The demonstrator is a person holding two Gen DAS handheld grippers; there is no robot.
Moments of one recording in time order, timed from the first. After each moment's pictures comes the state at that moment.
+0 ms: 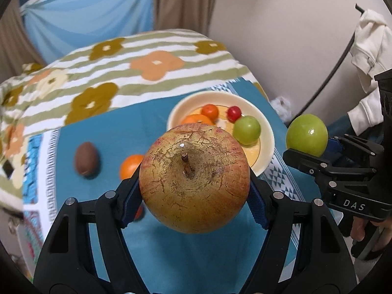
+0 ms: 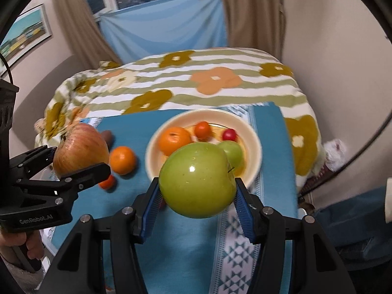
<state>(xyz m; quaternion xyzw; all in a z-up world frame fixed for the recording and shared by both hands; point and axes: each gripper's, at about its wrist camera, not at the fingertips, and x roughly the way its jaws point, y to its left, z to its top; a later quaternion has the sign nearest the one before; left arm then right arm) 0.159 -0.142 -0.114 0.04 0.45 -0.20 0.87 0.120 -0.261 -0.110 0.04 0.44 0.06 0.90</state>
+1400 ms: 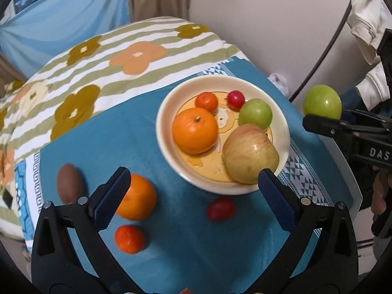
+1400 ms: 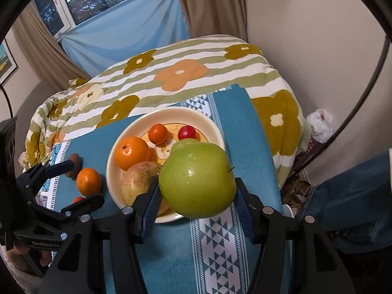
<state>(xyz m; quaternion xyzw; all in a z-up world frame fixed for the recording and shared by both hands) 0.196 -0.154 -0.143 0.10 0.47 -0.24 0.84 0.148 -0.299 -0.127 0.11 0.45 0.00 0.89</state>
